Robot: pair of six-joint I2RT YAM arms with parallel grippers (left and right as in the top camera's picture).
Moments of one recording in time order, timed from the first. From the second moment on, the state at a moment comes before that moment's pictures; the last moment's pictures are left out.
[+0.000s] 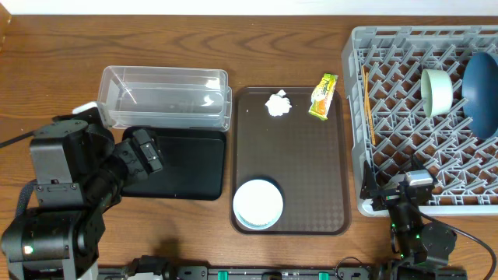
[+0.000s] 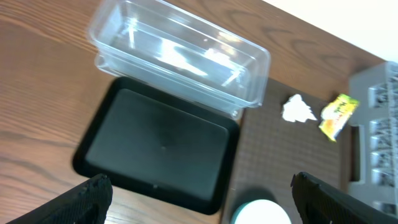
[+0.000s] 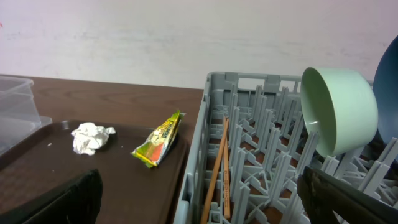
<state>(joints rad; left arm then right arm) 0.04 0.93 1.39 -1.26 0.08 -0.36 -0.18 0.01 0.01 -0.05 -0.33 -0.01</state>
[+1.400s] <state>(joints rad) -0.52 2.08 1.39 -0.30 0.15 -0.20 -0.18 0.01 0.01 -0.04 -0.33 -0.01</state>
